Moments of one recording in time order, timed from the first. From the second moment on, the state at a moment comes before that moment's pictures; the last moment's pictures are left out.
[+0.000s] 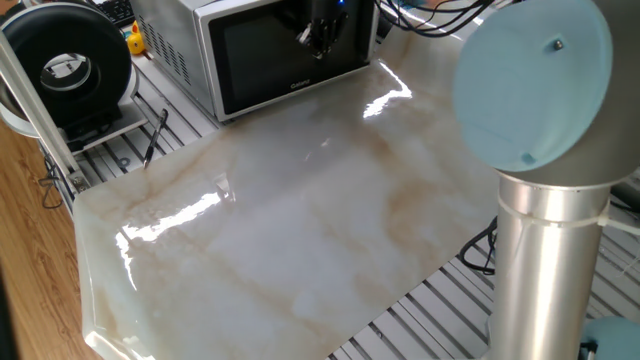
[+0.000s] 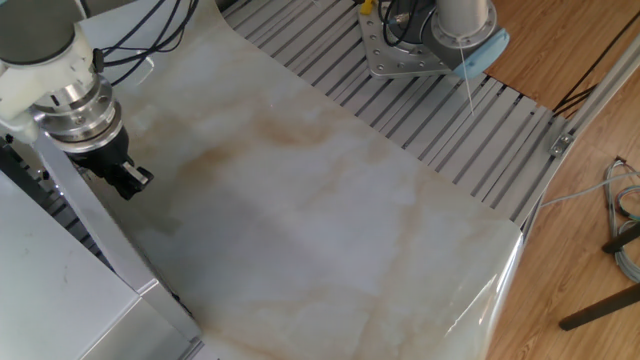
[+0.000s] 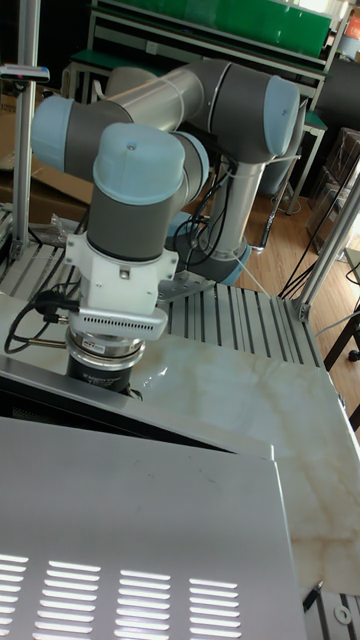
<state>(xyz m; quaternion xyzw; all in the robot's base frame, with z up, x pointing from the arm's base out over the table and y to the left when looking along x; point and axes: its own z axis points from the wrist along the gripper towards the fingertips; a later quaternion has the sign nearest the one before) 0.687 -0.103 0.114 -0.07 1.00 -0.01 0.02</state>
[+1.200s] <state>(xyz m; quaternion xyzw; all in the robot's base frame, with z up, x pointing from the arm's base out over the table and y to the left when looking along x) 0.708 -0.112 0.109 -0.10 0.99 -0.02 0.02</state>
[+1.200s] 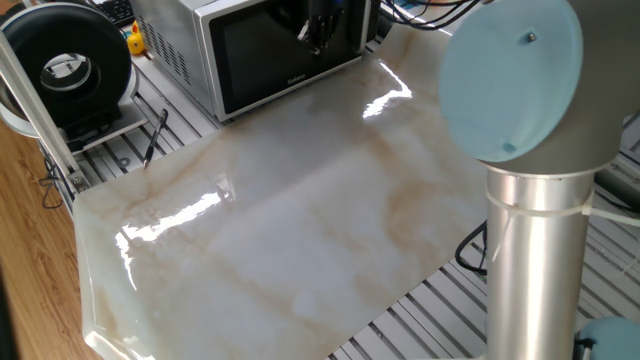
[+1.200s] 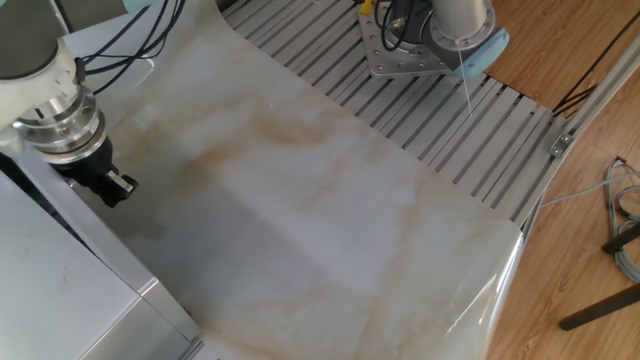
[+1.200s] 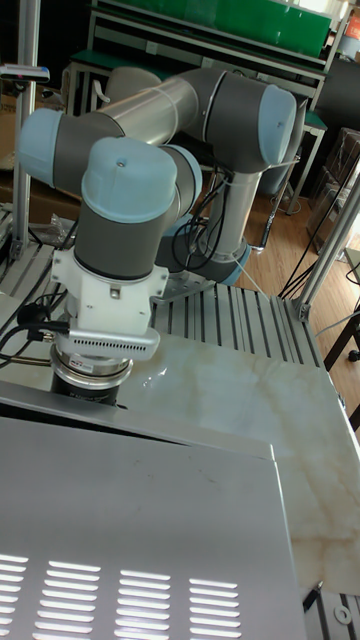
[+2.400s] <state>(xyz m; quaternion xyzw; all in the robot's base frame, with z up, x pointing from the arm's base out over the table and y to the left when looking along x) 0.722 -0.099 0.111 -0.11 0.99 -0.01 0.02</state>
